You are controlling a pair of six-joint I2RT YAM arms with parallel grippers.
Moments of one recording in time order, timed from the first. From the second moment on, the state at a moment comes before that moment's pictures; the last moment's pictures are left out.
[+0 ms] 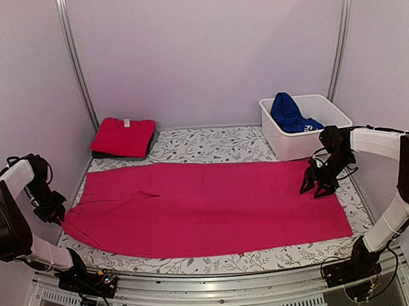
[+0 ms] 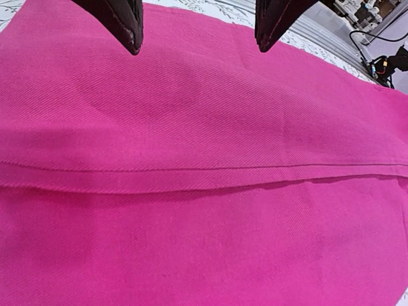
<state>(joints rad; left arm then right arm) 0.46 1.28 0.90 -1.14 -0.14 -0.70 0.14 1.57 1.04 -0.95 -0.36 0.27</state>
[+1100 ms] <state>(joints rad) -0.06 1.83 1.17 -0.64 0.22 -0.36 0.20 1.81 1.25 -0.44 -0.48 0.25</state>
